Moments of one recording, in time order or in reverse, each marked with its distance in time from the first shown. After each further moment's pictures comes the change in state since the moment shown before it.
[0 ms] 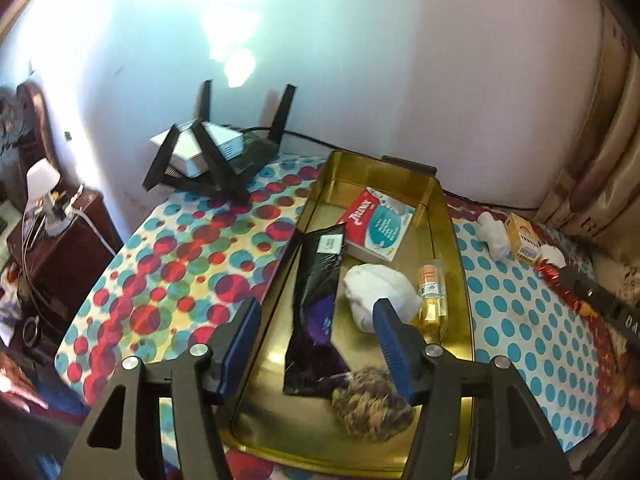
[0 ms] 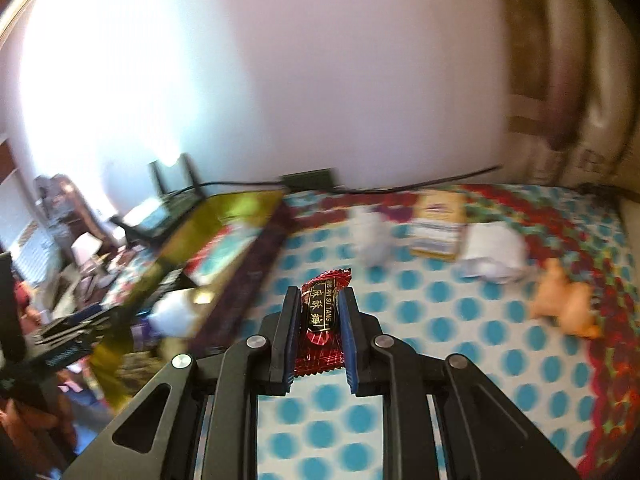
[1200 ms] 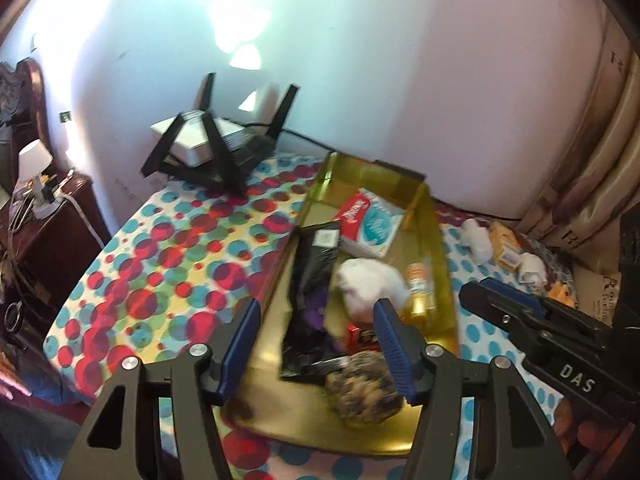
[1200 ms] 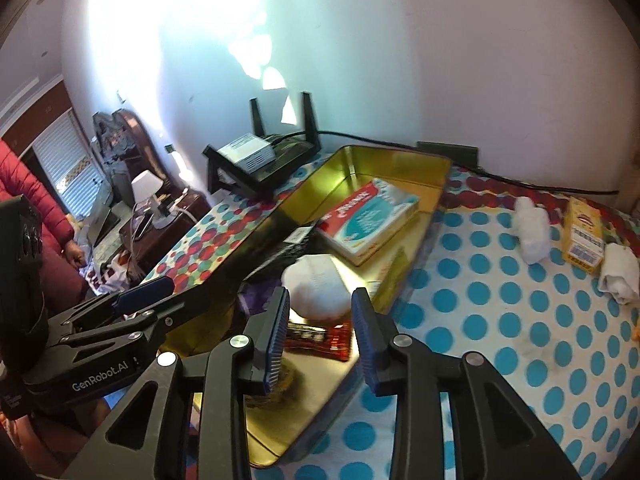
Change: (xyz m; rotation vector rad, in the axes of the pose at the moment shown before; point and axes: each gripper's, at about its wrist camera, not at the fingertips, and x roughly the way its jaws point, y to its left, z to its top) left arm -0.013 0.009 -0.003 -0.037 -0.016 -0.087; right arm 0.038 0.111 -0.013 -0.159 0.110 0.167
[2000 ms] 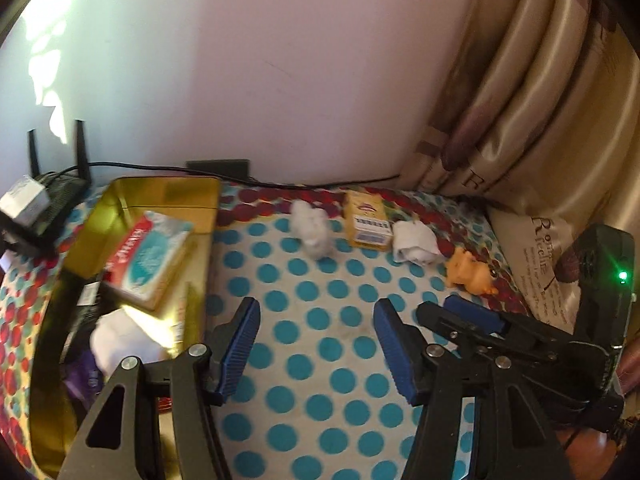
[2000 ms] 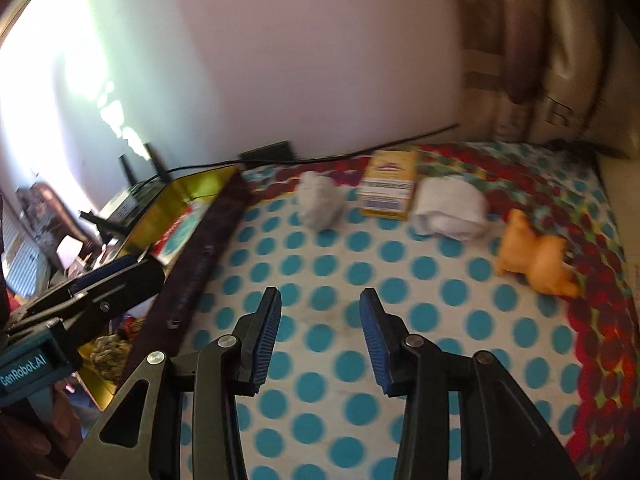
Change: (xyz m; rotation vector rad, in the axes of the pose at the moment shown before) left arm 0.054 -0.176 0.012 0.263 0.089 -0.278; right arm -0.068 -0.153 -0.041 0.280 -0.050 -0.261
